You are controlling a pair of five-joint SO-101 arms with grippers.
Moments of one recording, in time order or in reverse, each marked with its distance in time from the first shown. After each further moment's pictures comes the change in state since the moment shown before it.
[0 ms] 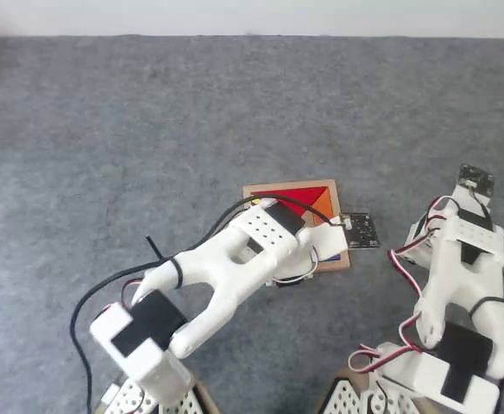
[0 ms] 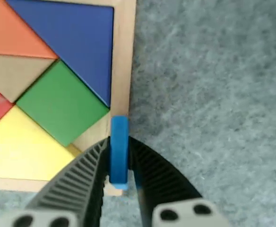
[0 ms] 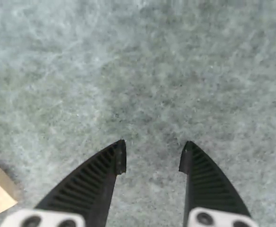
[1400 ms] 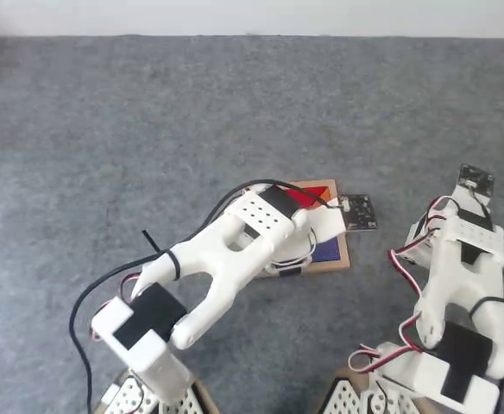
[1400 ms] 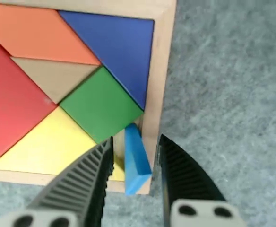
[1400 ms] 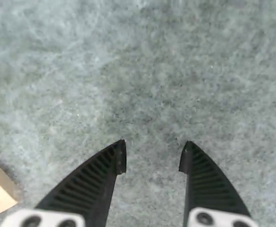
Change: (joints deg) left arm -3.7 1.3 -5.1 1.2 -2.5; right arm 0.0 0.0 0.0 0.0 0.0
